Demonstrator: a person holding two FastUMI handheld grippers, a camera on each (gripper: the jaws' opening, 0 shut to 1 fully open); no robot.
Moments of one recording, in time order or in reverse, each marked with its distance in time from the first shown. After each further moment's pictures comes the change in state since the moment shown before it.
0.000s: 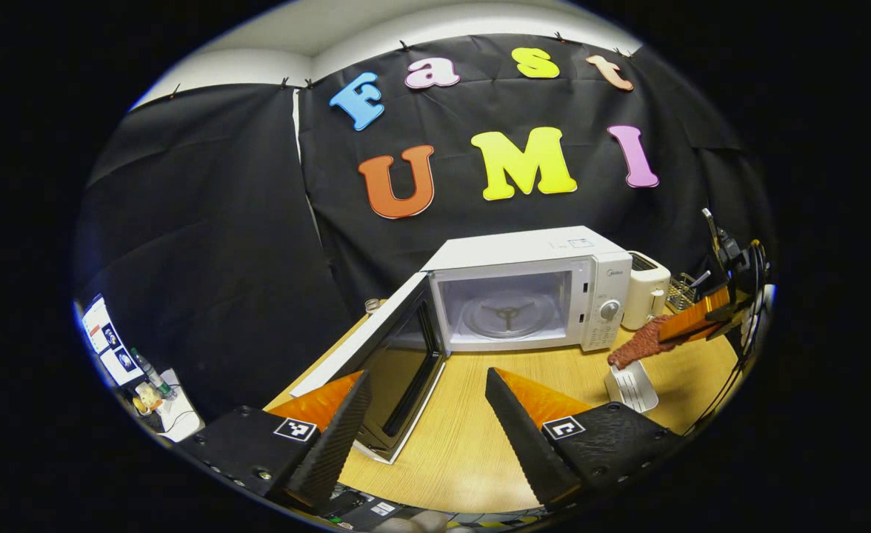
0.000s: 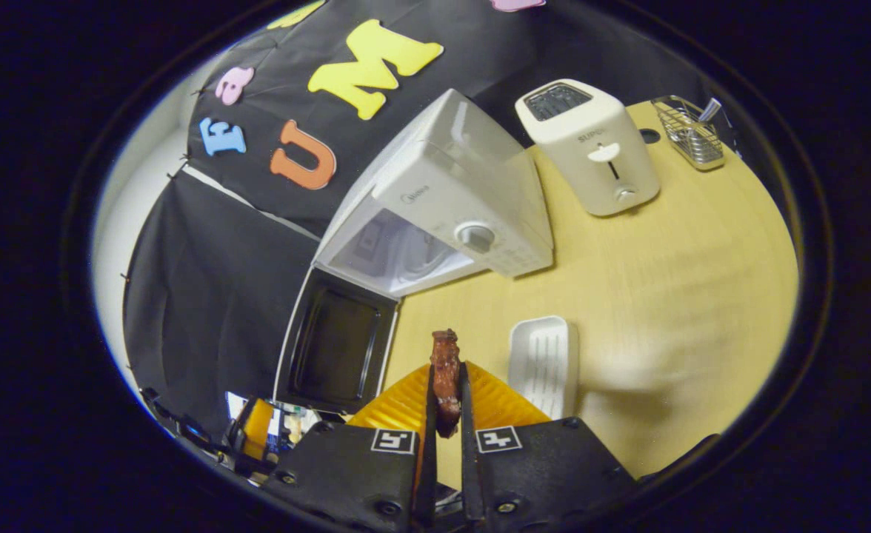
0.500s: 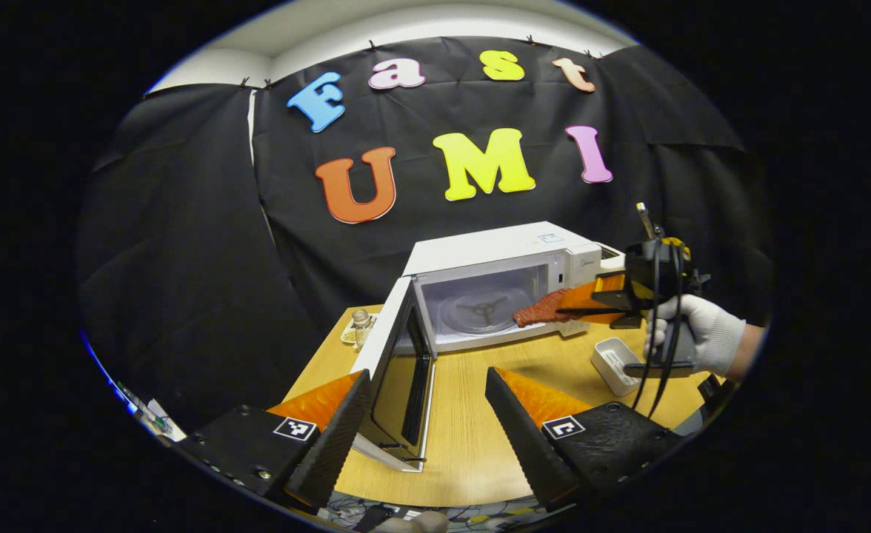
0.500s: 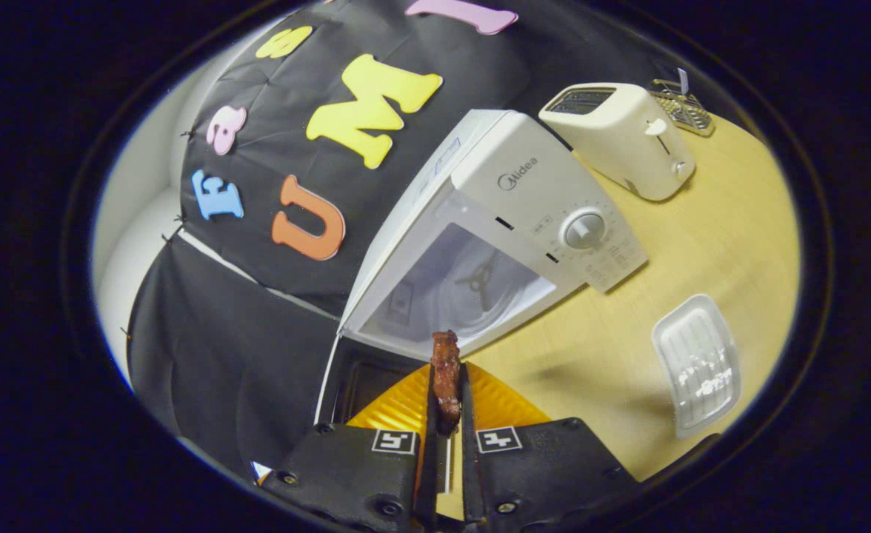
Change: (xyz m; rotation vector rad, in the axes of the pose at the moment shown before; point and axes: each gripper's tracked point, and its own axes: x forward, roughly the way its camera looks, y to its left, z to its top) left arm 0.003 0.047 0.009 0.122 -0.027 -0.229; right arm 0.128 0.087 0.015 0.164 -0.377 -0.007
